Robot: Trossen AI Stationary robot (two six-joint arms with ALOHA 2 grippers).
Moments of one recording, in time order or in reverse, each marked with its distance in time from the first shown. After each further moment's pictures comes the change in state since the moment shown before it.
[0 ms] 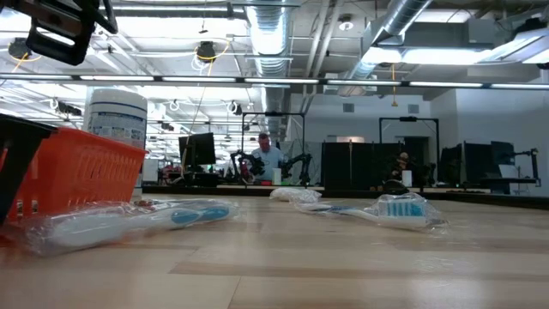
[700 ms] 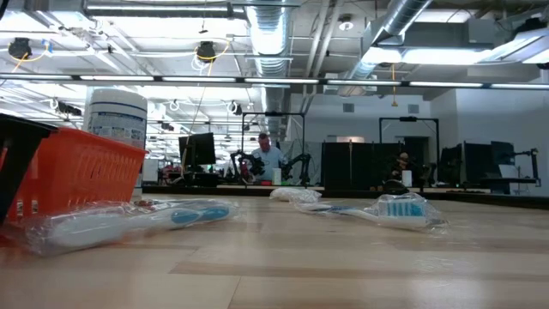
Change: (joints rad) left arm -0.046 -0.206 0.000 0.000 -0.125 -0.123; right arm -0.011 0.000 0.000 -0.017 -0.043 0.112
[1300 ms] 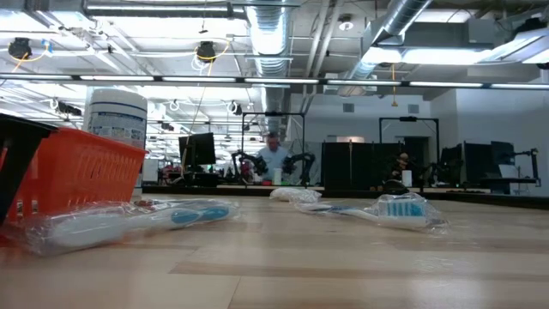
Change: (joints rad) left arm -0.236 0.313 0.258 -0.007 -0.285 -0.647; right arm -0.003 0.000 -0.001 -0.160 -0.037 0.503
